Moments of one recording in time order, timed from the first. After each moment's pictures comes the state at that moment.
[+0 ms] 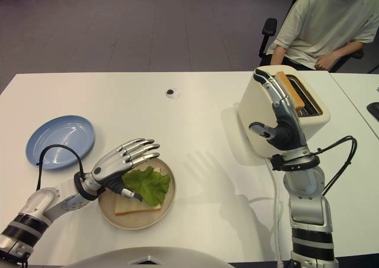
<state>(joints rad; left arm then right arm) -0.05 0.72 -0.33 0.14 0.92 -0.81 0.48 0.03 -0.48 -0.21 -0.21 -0.24 -0.45 0.10</state>
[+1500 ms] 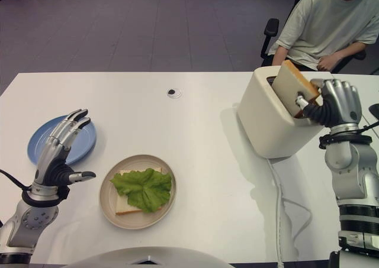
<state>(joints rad) 0.26 0.52 0.20 -0.07 0.56 -0.79 0.39 -0.15 -0.82 -0.24 0.14 -0.56 -0.27 -0.26</state>
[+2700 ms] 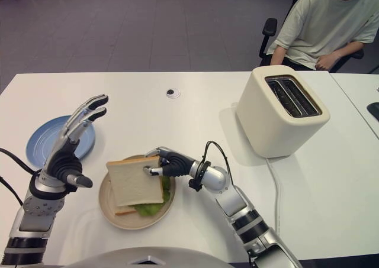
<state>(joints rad) 0.15 0.49 0.07 -0.23 0.27 -0.90 0.00 -0.16 -0.29 0.50 0.06 -0.13 -0.29 0.49</state>
